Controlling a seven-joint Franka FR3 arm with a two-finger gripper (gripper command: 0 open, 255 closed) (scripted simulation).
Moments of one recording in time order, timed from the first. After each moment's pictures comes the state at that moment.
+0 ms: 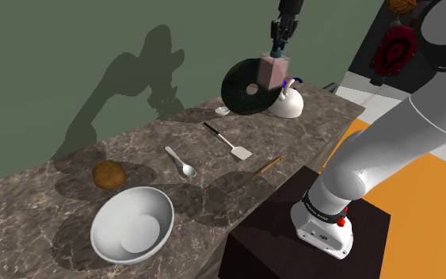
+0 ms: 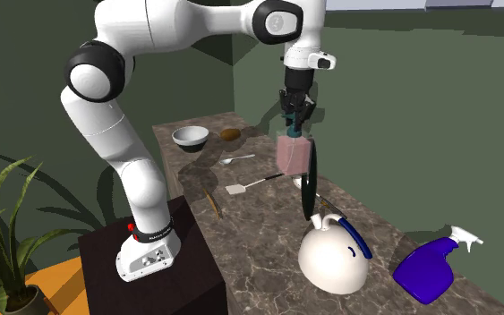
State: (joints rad) arm -0.06 -0.28 -0.39 -1.81 -0.07 1.55 -0.31
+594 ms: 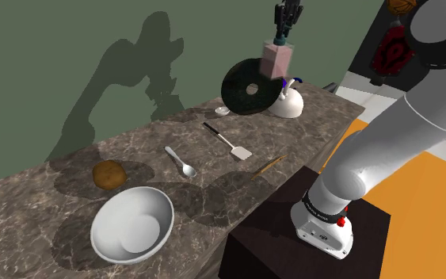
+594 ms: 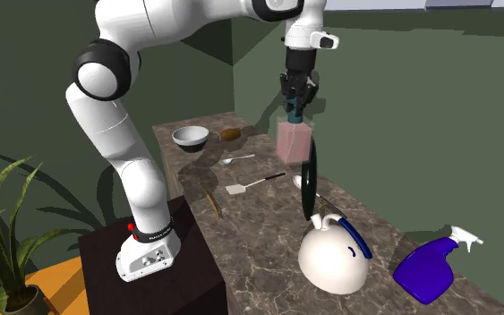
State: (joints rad) arm -0.06 -0.24 -0.40 -1.65 -0.06 1.42 -0.32
